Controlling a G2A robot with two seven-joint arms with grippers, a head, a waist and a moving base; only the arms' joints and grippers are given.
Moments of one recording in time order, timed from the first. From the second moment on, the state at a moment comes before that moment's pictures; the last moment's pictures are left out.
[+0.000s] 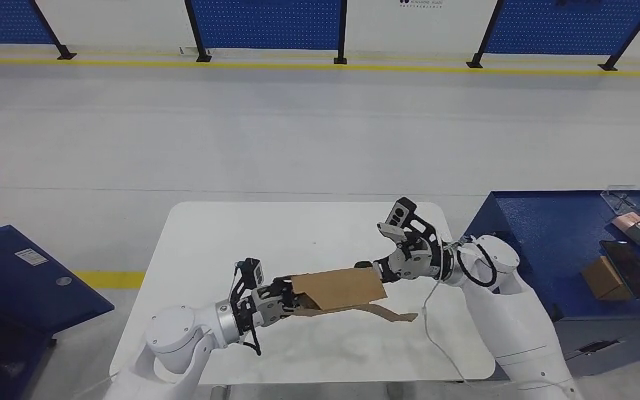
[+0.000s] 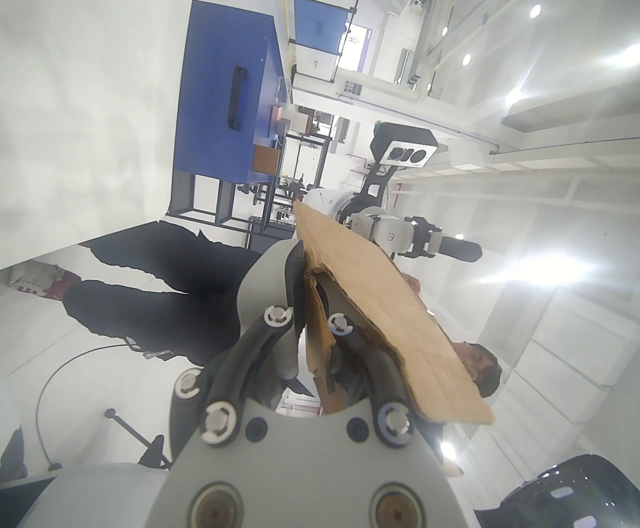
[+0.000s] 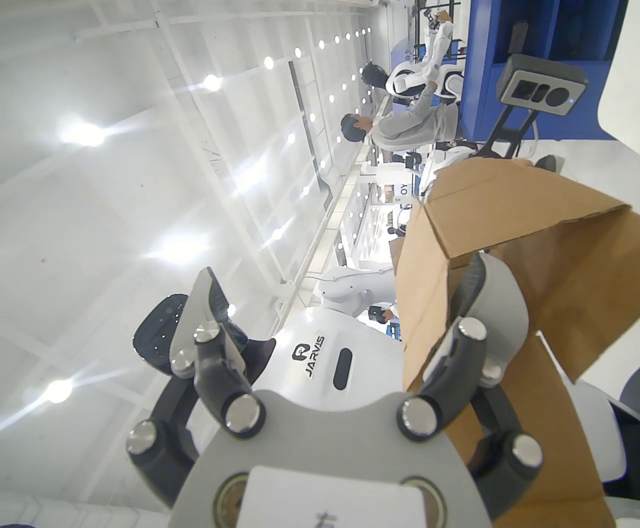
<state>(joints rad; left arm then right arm) 1.33 -1.24 -1.27 -1.74 -0.48 0.34 -0.80 -1.01 -1.11 1.29 -1.43 0.79 0.31 1.33</state>
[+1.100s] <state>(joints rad) 1.35 -1.22 -1.20 -1.77 -0.46 0.36 -0.76 -1.00 -1.10 1.23 -1.43 0.83 0.29 1.34</state>
